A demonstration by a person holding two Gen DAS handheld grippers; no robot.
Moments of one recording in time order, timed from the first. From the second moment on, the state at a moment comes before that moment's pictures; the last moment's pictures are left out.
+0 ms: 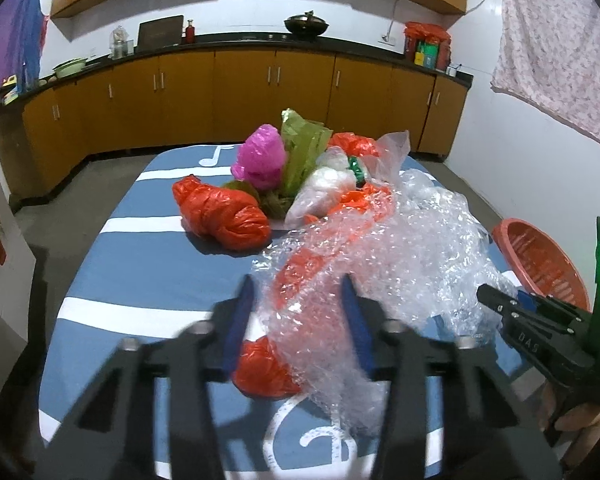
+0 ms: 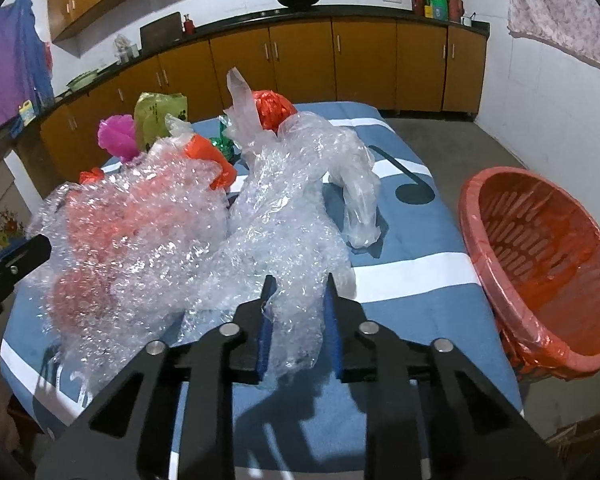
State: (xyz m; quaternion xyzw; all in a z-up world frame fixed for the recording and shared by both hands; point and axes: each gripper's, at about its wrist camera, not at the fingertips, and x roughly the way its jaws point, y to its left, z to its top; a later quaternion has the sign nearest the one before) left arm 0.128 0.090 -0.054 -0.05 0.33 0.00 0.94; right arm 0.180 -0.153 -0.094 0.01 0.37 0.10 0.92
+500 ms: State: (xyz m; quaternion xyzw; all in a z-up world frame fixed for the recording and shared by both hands) left arm 0.107 0.084 -0.026 -0.05 0.28 -0.02 0.96; right arm 0.157 -0.163 -0.058 0.00 0.31 0.11 0.95
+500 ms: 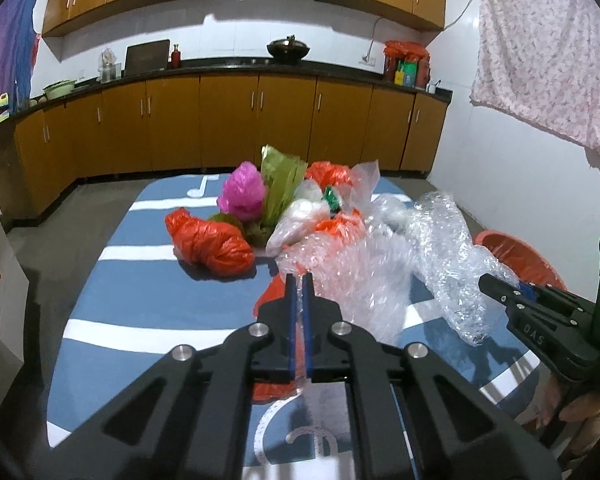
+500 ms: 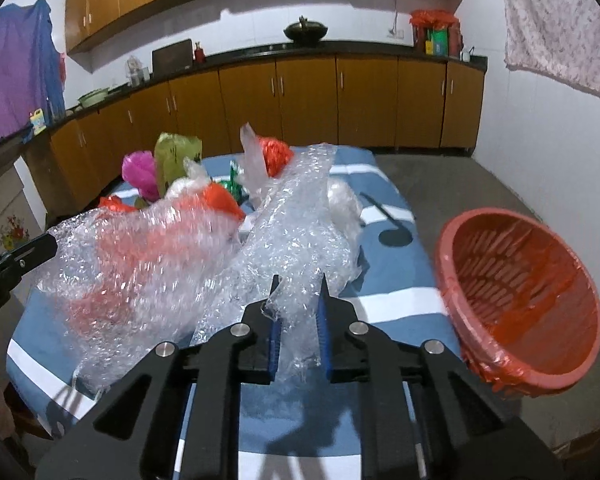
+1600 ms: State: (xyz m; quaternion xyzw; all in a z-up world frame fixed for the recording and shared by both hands) left arm 0.111 -0.014 0.061 -0.04 0.19 -0.16 0.97; right arm 0.141 -0.267 -0.021 0.03 0.24 -0.01 0.97
